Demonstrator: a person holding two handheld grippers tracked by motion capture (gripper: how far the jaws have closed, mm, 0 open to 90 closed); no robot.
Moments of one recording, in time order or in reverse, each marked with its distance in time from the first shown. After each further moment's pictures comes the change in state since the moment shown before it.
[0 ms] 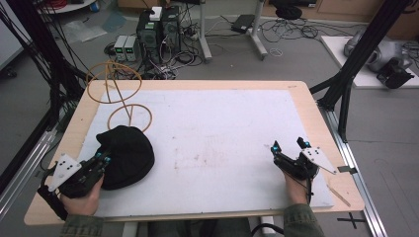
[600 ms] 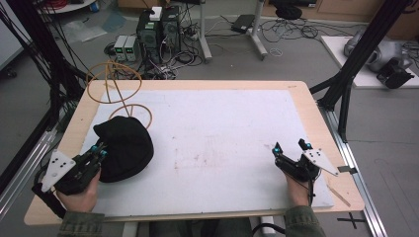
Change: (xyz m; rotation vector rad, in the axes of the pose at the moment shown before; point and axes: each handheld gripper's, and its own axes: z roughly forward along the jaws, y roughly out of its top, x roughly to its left) left arm -0.001 0.023 -0.004 -0.086 0.031 0.028; right arm -0.003 -0.002 -0.004 0.008 -0.002 0.001
